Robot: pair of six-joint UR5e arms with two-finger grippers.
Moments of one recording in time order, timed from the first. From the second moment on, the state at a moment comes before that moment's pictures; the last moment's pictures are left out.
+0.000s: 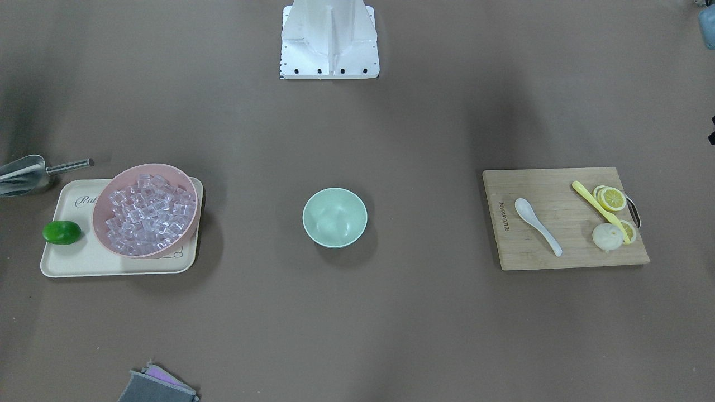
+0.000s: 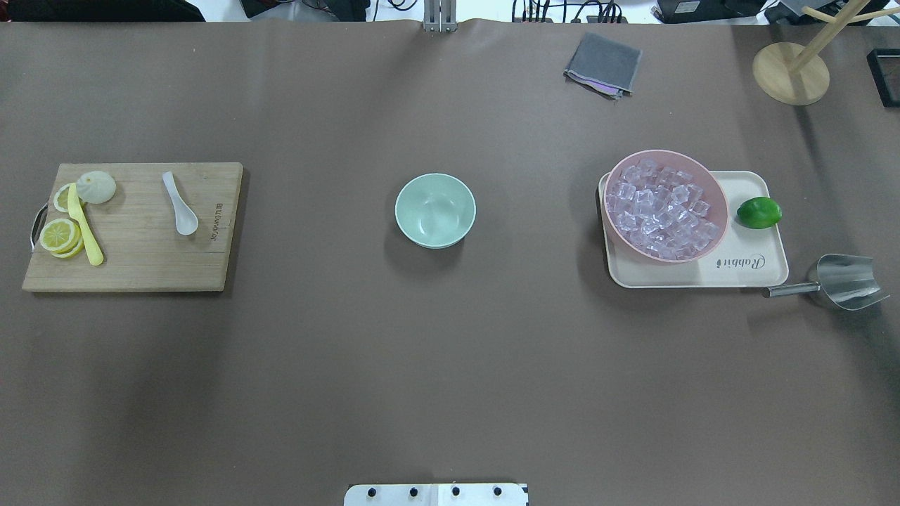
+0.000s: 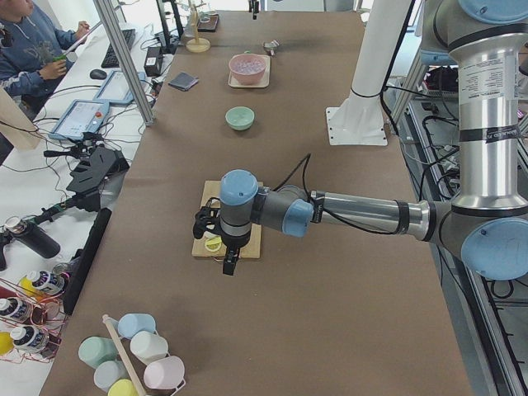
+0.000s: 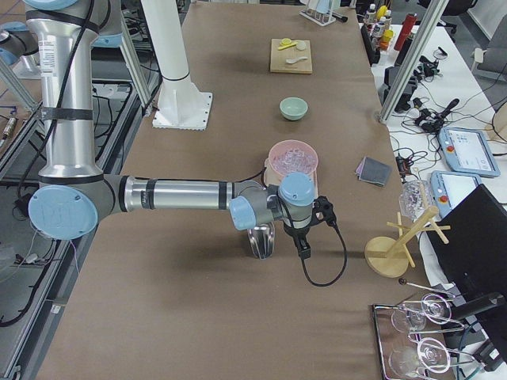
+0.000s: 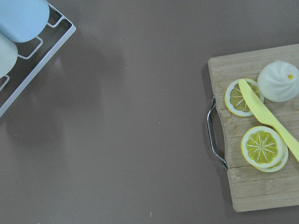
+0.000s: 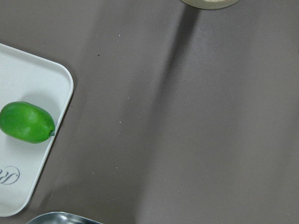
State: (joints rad) left arm -1.45 -1.45 -1.77 -1.76 -2.26 -0.13; right arm 1.44 -1.59 1.58 -1.26 2.33 -0.03
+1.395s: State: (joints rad) left arm -1.45 -1.46 -1.76 -1.85 -2.35 -0.18; right arm 1.44 -1.59 1.58 -1.26 2.33 -0.03
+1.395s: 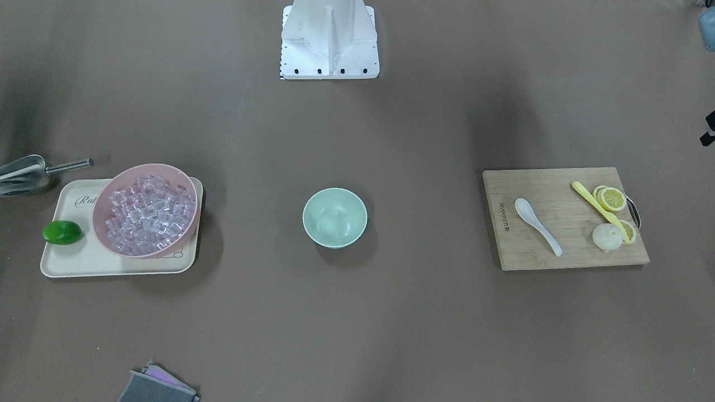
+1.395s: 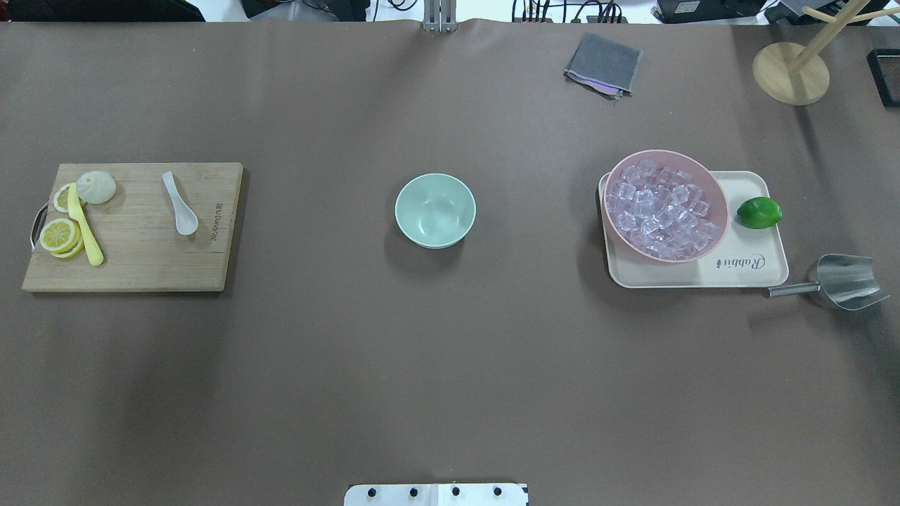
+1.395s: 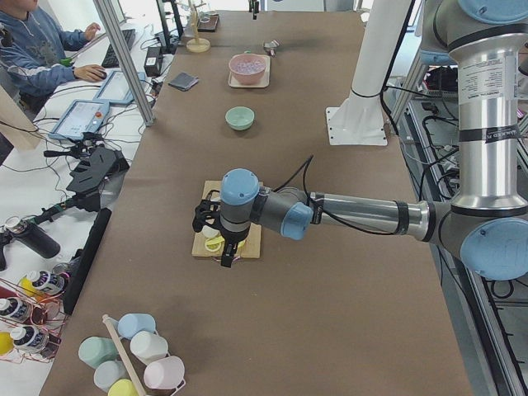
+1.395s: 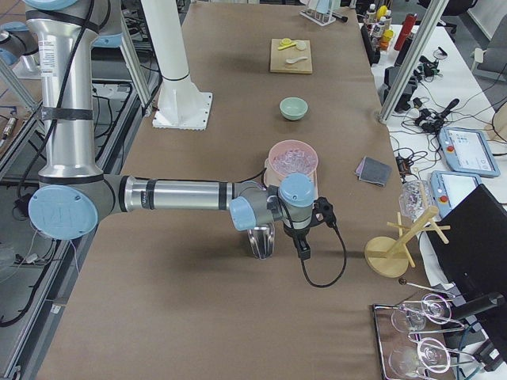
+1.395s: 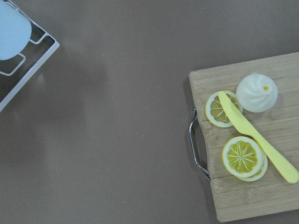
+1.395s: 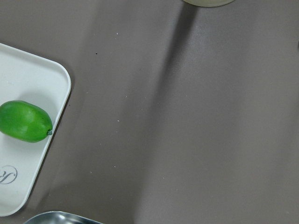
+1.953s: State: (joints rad) left arm -1.44 -1.49 -1.76 -1.90 -2.37 -0.25; right arm 1.44 -1.58 1.58 -1.26 2.34 -0.03
